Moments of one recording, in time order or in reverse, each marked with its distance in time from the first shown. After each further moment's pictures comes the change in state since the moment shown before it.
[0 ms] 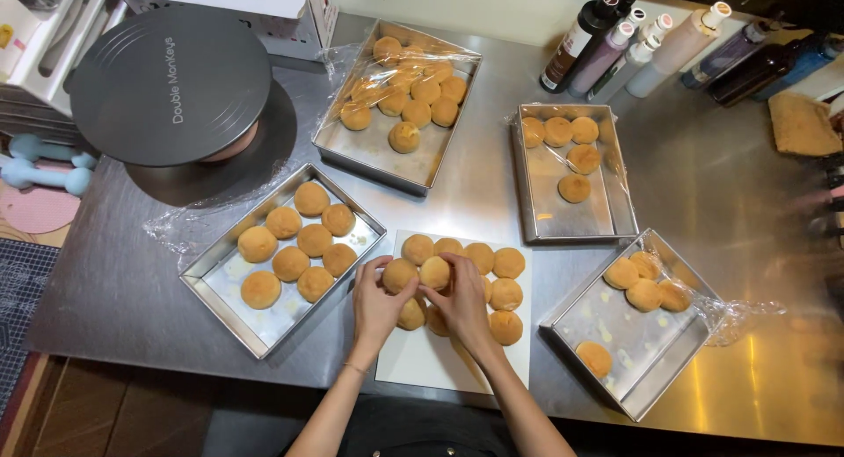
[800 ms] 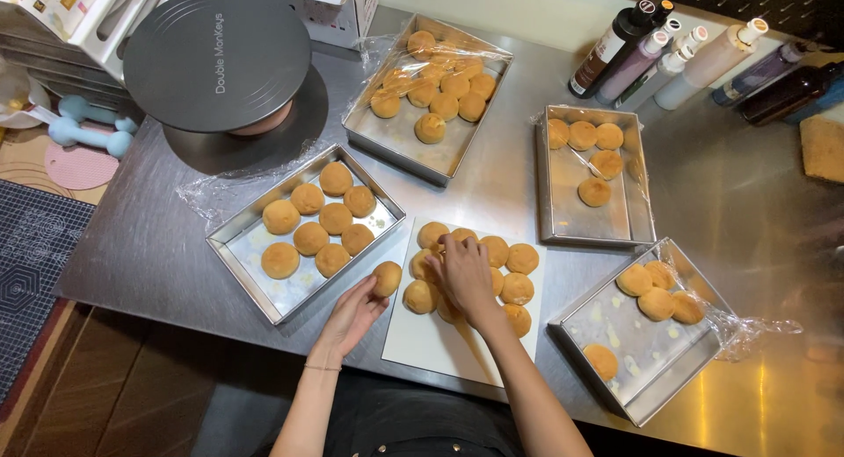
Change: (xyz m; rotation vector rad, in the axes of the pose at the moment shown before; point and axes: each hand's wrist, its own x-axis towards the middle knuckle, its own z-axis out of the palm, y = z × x) left_hand -0.017 -0.126 -0.047 -1.077 -0.246 -0.559; right_hand 0.021 0.000 0.011 -0.438 -0.184 -0.294
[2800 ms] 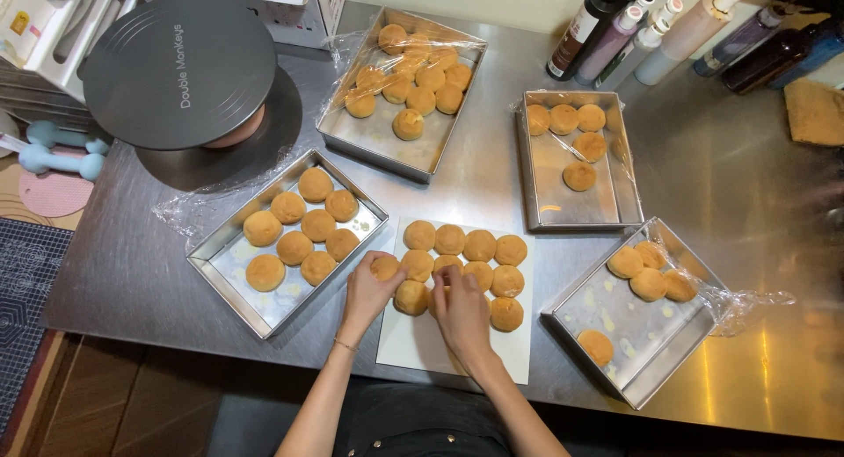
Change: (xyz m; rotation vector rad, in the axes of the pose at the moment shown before) left_hand 0.008 0.019 0.100 1.139 0.271 0.395; right_hand -0.047 -0.043 -0.048 0.333 0.003 0.468
